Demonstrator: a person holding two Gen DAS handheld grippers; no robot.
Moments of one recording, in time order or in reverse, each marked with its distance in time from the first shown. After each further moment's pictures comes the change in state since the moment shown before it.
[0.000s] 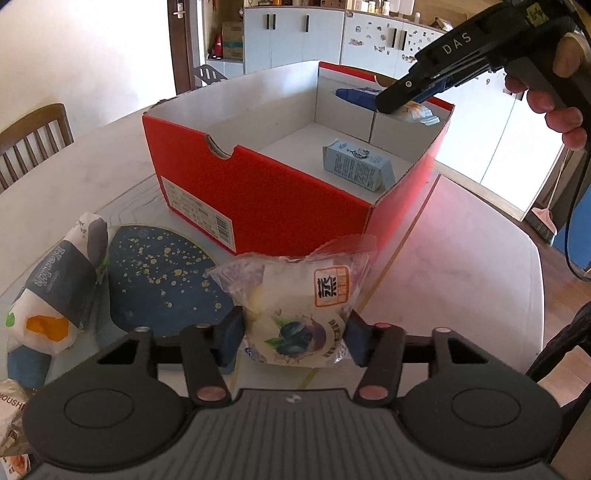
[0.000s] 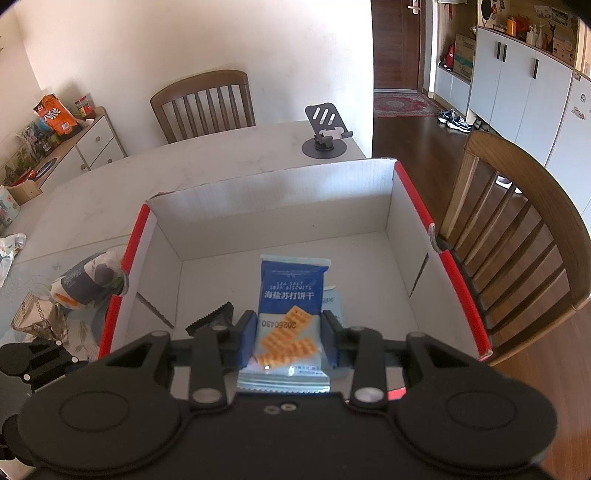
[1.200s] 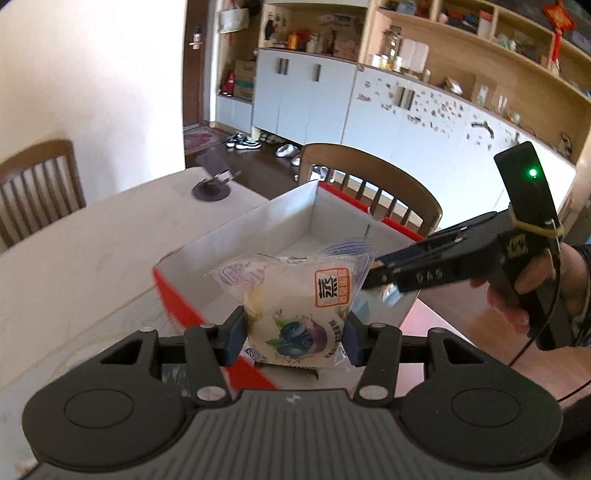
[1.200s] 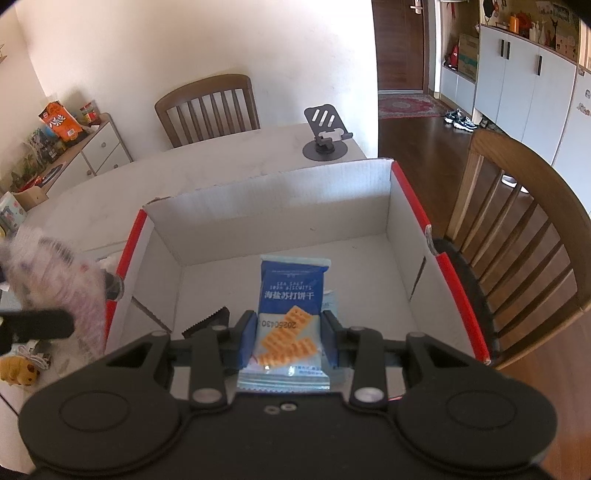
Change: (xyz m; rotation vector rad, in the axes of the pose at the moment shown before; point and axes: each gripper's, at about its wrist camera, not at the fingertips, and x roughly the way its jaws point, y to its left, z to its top) left arm -0.056 -0.003 0.123 -0.070 -0.118 -0.025; right arm 0.002 -0.015 0.002 0.004 -0.008 0.038
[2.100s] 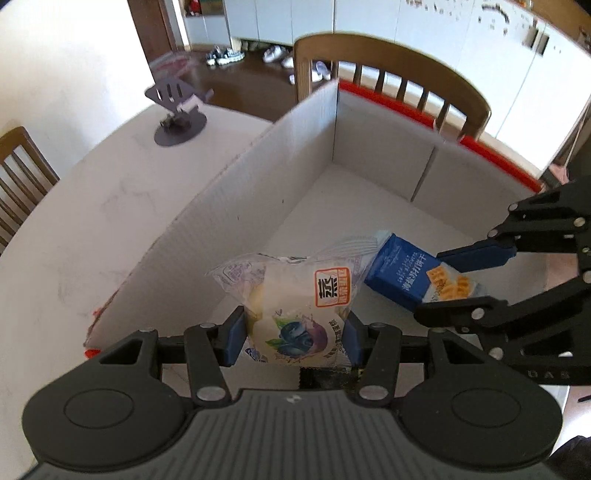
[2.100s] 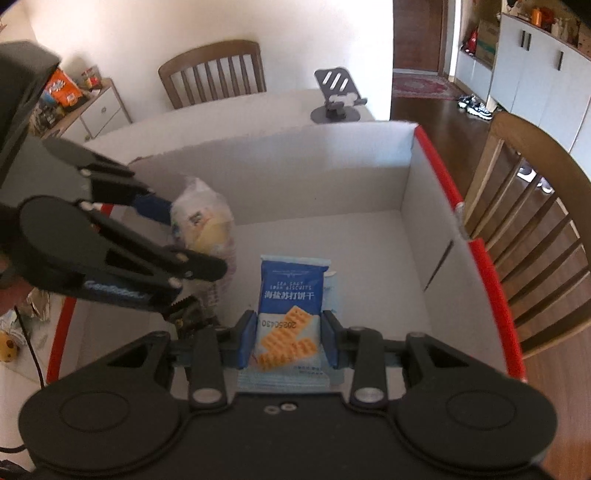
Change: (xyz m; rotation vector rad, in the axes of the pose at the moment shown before) left arm 0.164 0.009 0.042 0.178 0.369 0.054; right arm 0.045 0.000 -0.001 -0.061 0.107 0.005
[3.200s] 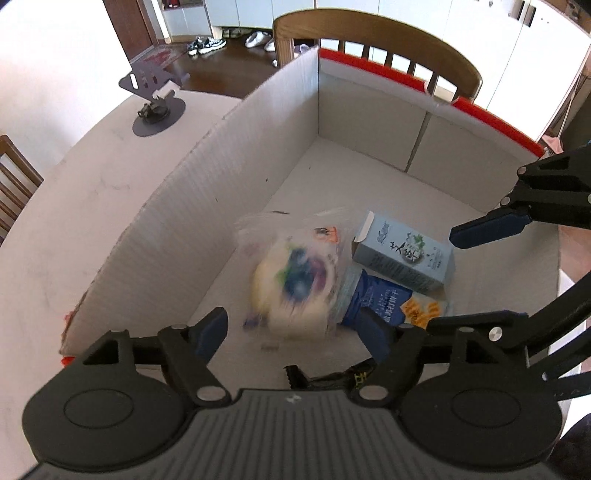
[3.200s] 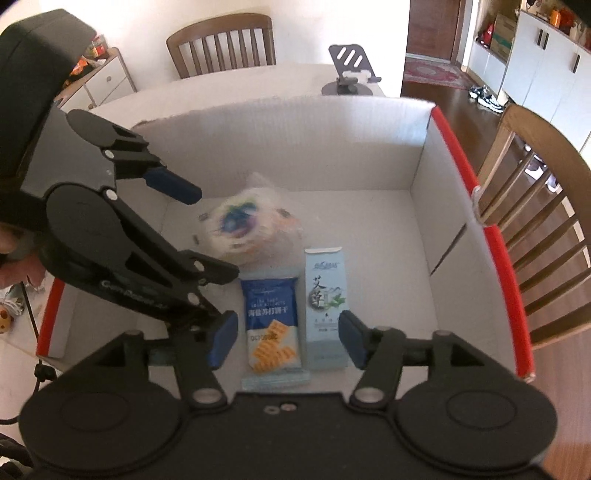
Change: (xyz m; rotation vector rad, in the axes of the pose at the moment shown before) left arm 0.012 -0.006 -0.005 0.062 0.032 -0.014; right arm 0.006 0.006 -0.003 -0.052 0.071 -0.007
